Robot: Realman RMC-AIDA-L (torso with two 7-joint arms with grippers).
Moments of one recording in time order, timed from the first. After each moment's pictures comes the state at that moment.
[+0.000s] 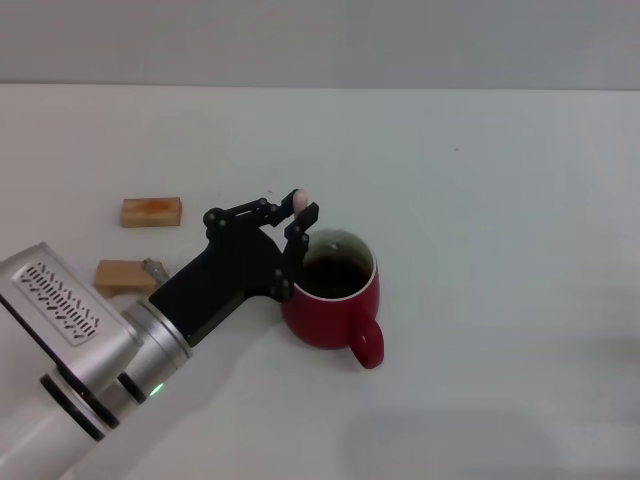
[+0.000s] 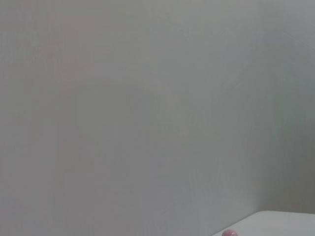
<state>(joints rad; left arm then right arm) -0.31 -2.07 2.34 0.47 -0.22 1.15 -0.14 0.10 2.09 0.28 0.22 -1.67 -1.55 0.05</state>
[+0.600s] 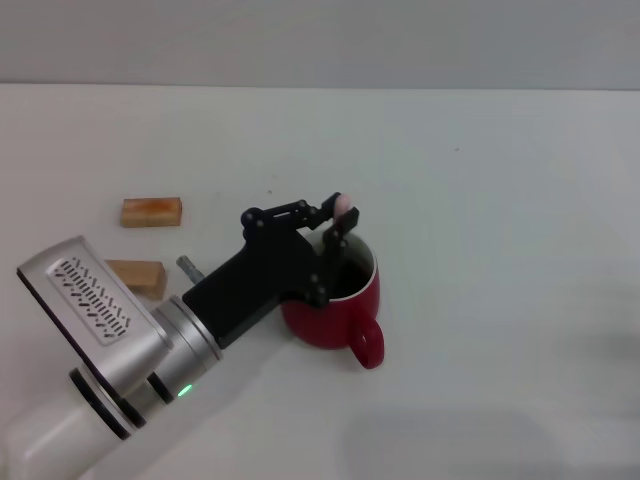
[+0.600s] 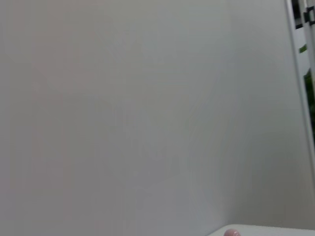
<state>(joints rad) -0.35 -2.08 2.39 0.48 -0.22 1.15 -0.15 0.11 2.09 0.28 0.22 -1.66 -1.55 0.05</state>
